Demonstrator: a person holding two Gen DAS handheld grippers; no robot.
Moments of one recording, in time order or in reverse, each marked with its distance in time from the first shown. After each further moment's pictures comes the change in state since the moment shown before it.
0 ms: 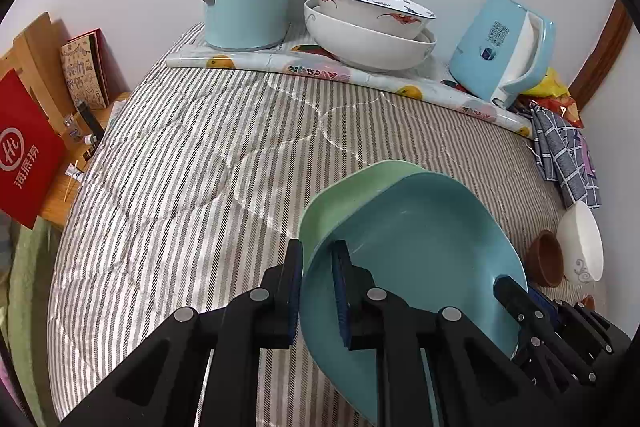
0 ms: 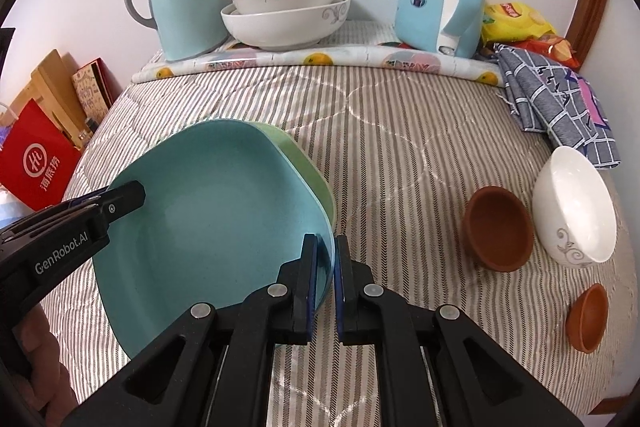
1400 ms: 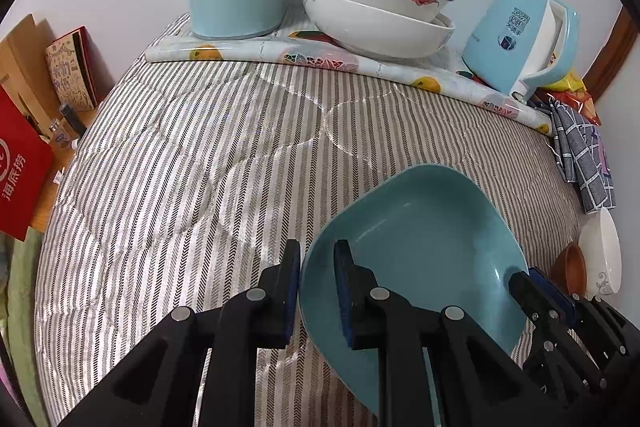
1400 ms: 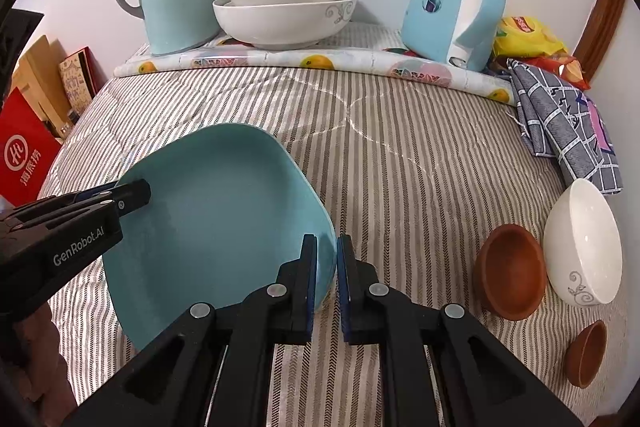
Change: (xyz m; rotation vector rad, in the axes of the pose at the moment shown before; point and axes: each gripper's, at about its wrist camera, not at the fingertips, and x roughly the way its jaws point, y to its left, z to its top) left arm 0.041 0.001 0.016 0.018 0.041 0.004; right arm 0.030 0.007 0.016 -0.045 -0.008 -0.054
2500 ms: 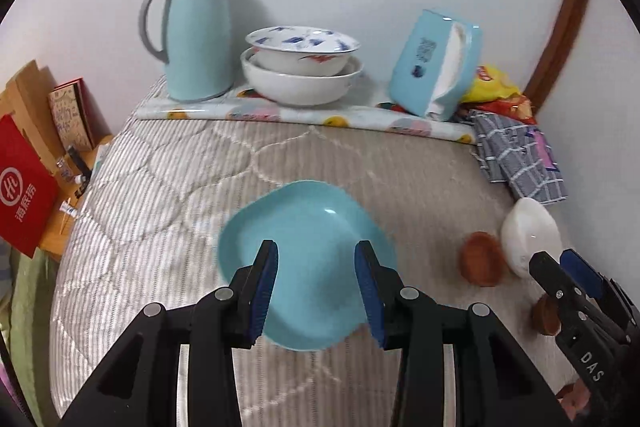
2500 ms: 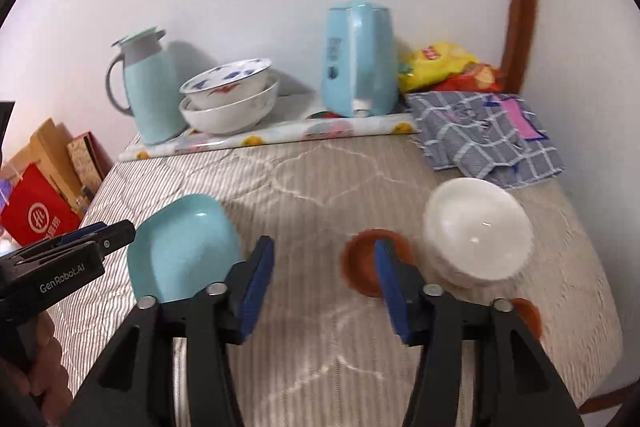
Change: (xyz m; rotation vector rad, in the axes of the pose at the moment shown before) left arm -0.101 -0.074 -0.028 0.074 -0.157 -0.055; right arm -0.112 -0.113 -0.028 0.187 -0.216 0.014
